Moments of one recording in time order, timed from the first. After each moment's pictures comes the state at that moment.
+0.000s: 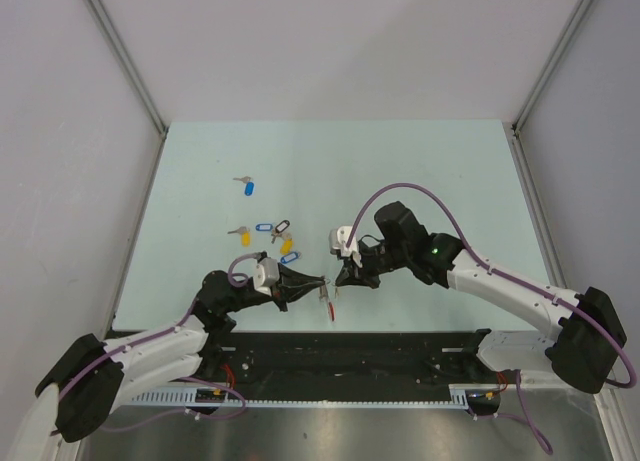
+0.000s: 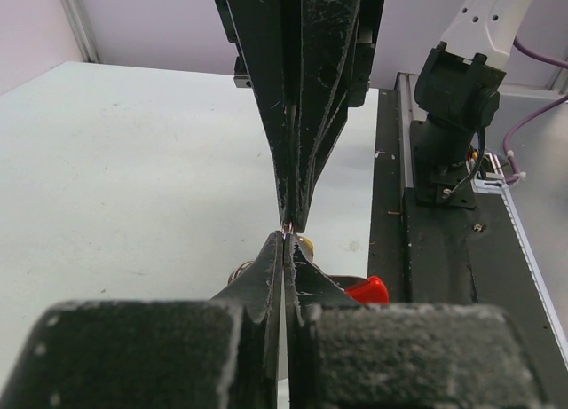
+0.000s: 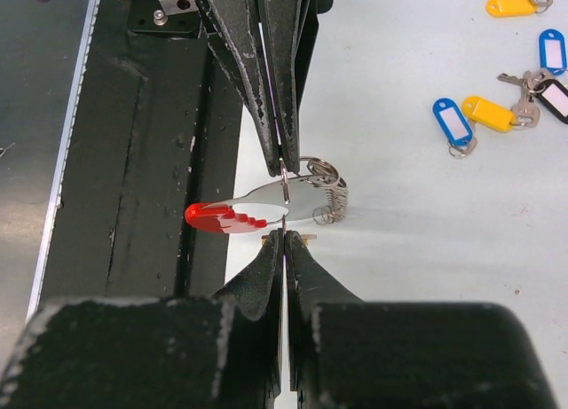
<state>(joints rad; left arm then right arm) -0.73 0.86 0.08 0.97 0.61 -0.12 0.84 1.22 0.89 -0.33 -0.70 -0.46</state>
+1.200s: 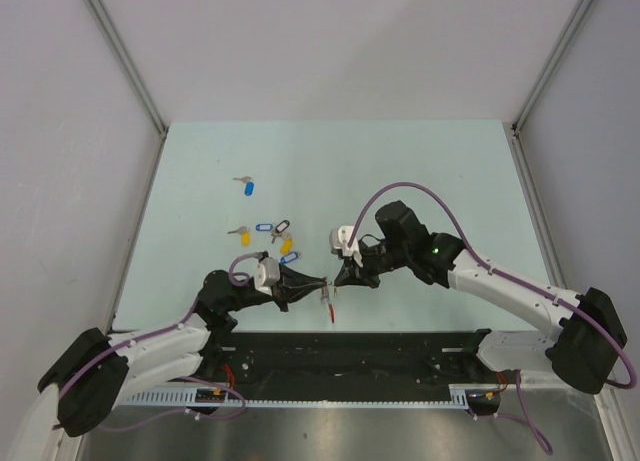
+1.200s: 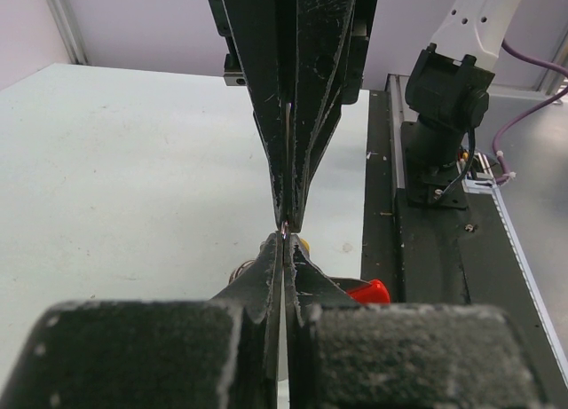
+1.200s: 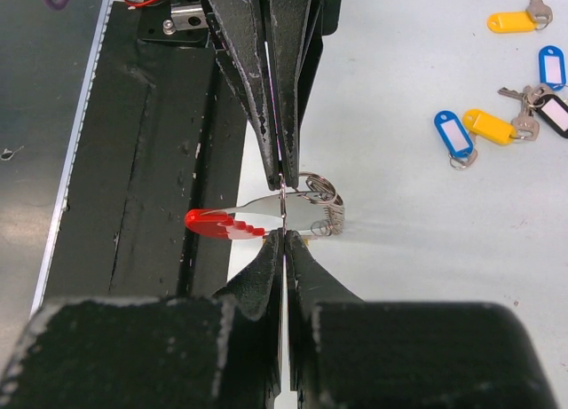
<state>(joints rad) -0.73 0.91 0.08 1.01 0.64 -0.13 0.84 1.22 0.89 -0.31 -0.73 -0.46</state>
